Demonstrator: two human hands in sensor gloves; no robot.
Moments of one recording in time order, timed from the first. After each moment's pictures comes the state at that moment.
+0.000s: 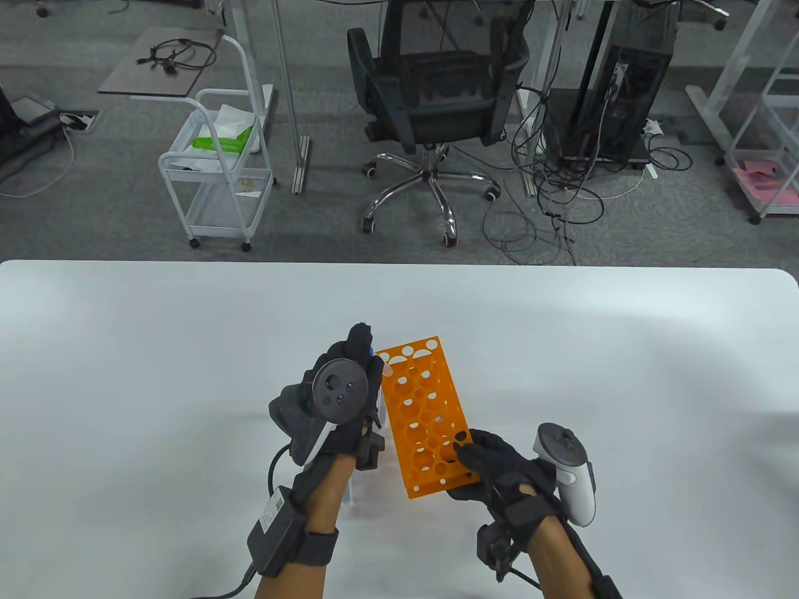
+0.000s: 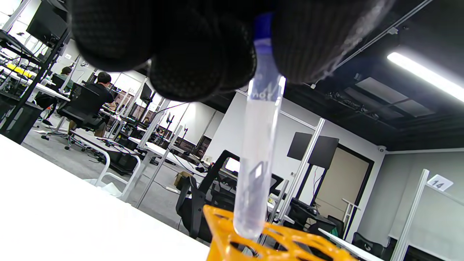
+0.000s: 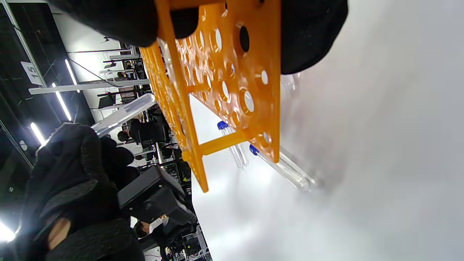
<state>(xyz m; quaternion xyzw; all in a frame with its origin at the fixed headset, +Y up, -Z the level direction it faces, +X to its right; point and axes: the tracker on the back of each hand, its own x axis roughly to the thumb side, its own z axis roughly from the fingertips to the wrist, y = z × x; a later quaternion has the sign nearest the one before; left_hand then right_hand) -0.108 -0.621 -0.340 0.20 0.04 0.24 0.95 0.161 -0.729 -0.299 -0.02 0.29 0.69 0.66</state>
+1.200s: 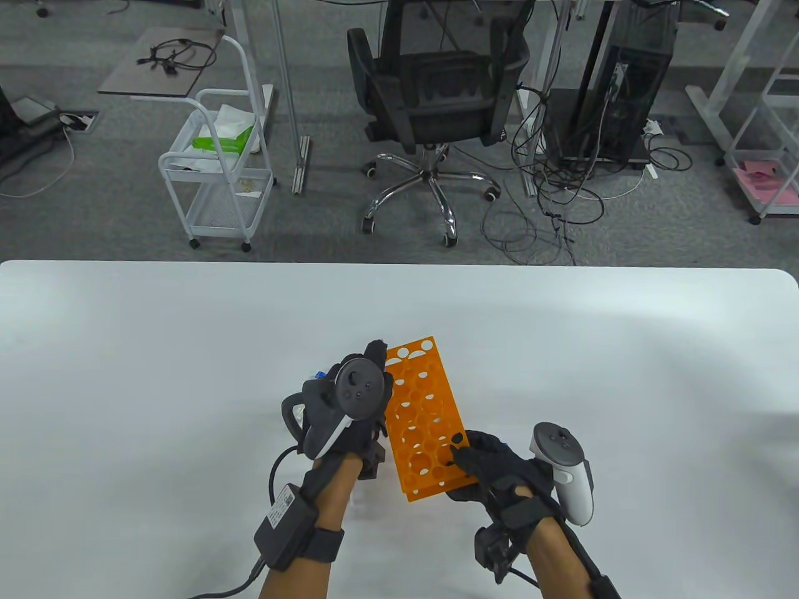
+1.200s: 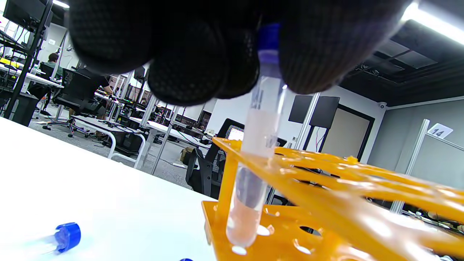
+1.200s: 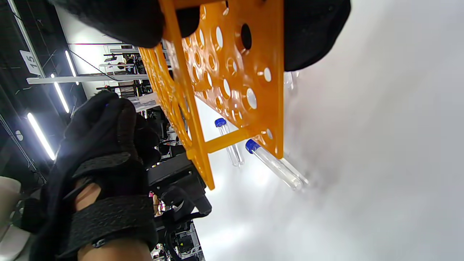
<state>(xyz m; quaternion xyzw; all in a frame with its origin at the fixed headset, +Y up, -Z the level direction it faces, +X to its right) -0.095 -0.644 -0.354 0.14 0.01 0.20 0.97 0.158 -0.729 -0.299 -0.01 0.29 0.71 0.64</state>
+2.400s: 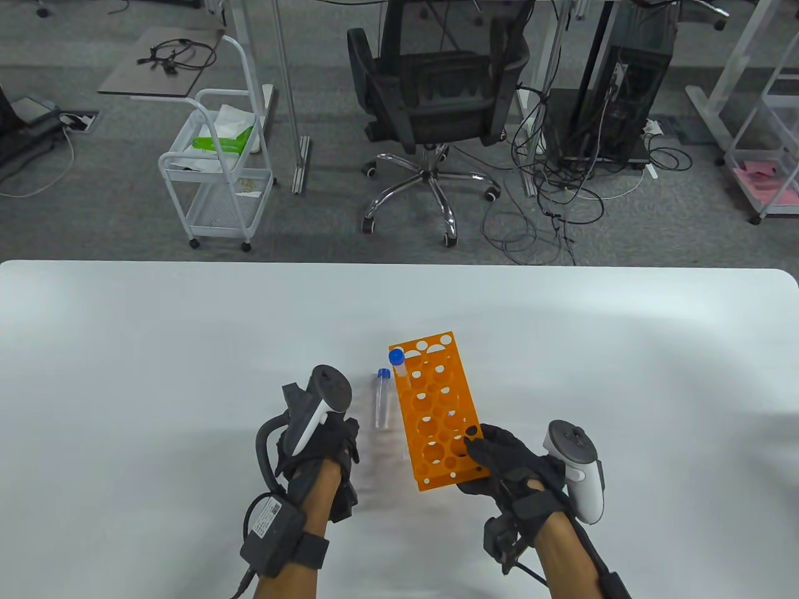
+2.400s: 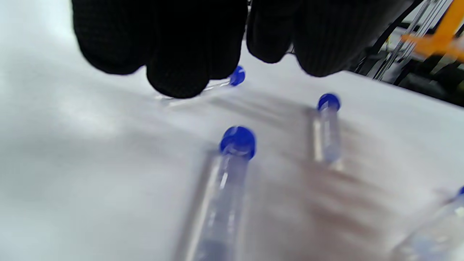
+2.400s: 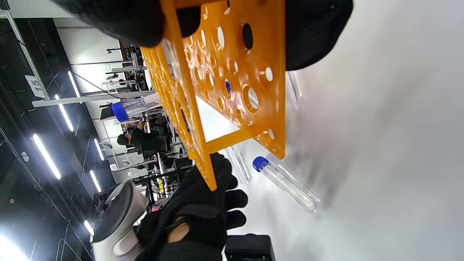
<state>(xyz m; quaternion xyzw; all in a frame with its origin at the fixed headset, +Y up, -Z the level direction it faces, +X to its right) -0.135 -0.720 -0.361 -0.17 0.16 0.14 0.96 0.173 -0.727 -0.303 -0.03 0.28 0.69 0.66</state>
